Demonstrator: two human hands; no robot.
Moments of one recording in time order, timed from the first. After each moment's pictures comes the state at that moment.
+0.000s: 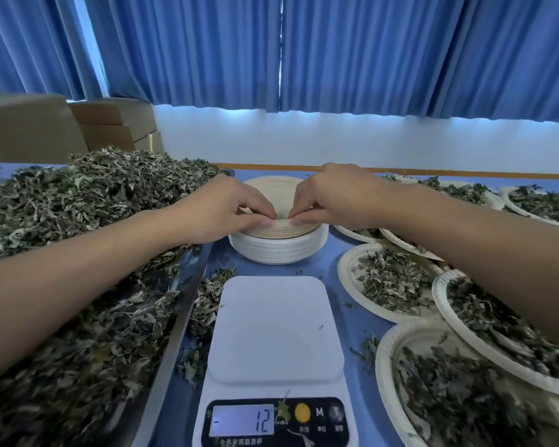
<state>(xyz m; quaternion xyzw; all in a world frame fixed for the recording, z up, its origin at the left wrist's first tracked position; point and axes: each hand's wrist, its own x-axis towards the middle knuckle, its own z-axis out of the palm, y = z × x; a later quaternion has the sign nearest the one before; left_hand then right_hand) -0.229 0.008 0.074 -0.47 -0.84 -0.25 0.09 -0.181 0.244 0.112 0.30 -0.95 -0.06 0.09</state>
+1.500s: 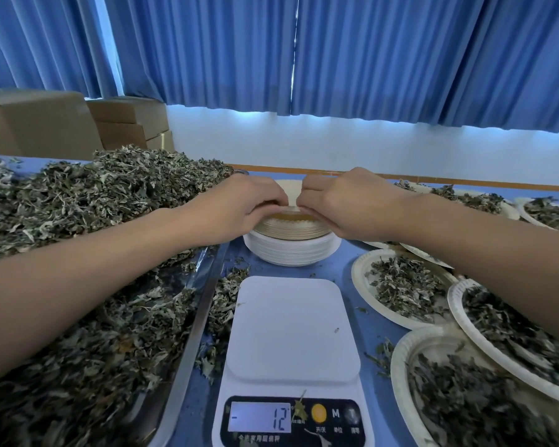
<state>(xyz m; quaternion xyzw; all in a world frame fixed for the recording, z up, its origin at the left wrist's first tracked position) -0.212 0.003 0.083 -0.49 -0.84 -0.17 0.18 -0.166 0.229 0.107 0.33 -0.89 -0.25 0.21</state>
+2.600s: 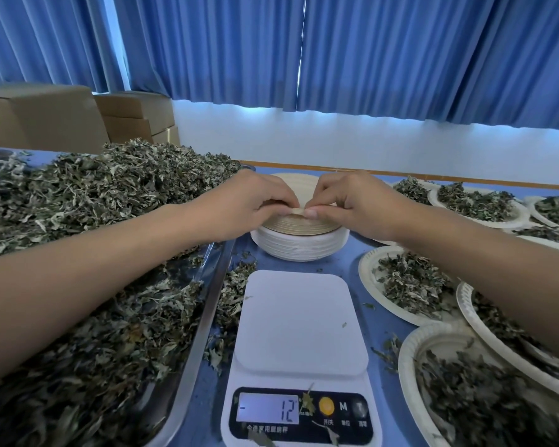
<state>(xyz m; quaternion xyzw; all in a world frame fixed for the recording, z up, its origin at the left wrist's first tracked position) -0.209 0.001 0.079 -0.49 -0.83 -0.20 0.17 -0.175 0.239 0.093 0.30 -0.93 0.16 0.12</state>
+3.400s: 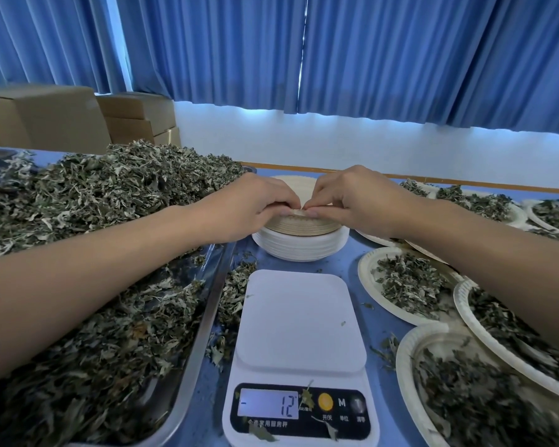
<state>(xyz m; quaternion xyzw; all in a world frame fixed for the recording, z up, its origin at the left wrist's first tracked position) -0.205 0.003 0.080 -0.48 -0.84 -0.19 0.15 -0.164 0.231 0.110 0.32 -0.93 0.04 0.14</state>
